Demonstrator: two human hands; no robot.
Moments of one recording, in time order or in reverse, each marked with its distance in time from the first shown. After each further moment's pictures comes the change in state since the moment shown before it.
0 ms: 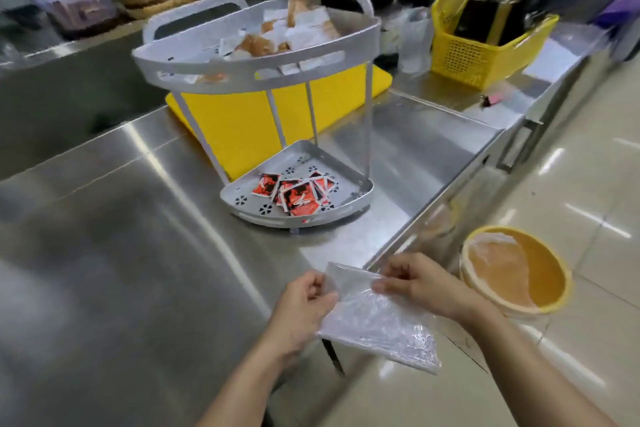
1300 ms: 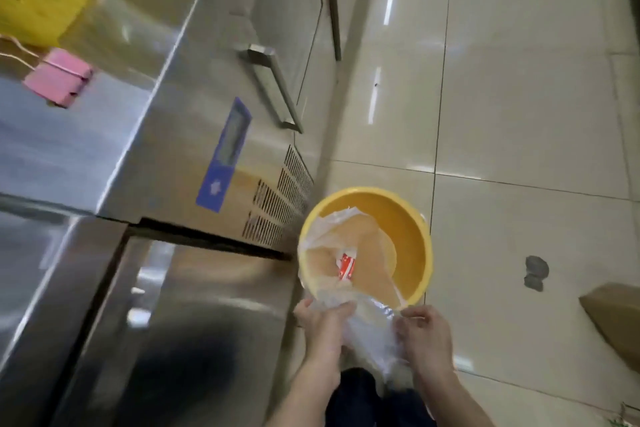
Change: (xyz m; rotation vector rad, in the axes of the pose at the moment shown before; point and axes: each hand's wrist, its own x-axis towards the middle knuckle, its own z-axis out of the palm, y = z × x) left_hand 0.385 -0.108 0.503 -0.056 -0.046 -0.787; right_hand 0.046 0.469 -0.236 0.913 1.107 1.085
